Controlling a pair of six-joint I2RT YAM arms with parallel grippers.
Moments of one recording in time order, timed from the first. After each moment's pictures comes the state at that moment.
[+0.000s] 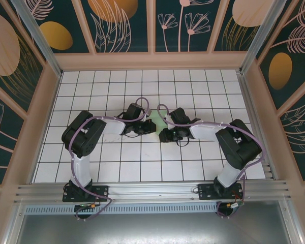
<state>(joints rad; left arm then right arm) -0.59 1.97 0.96 0.16 0.56 -0.71 0.62 1.69 0.82 -0.20 -0.39 0.39</state>
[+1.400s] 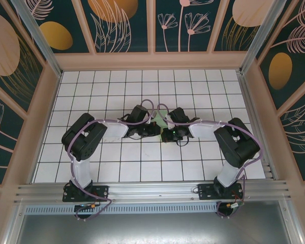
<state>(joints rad) -0.67 1.94 0.96 0.16 0.54 -0.73 0.62 1.72 0.84 -0.23 -0.38 0.42</state>
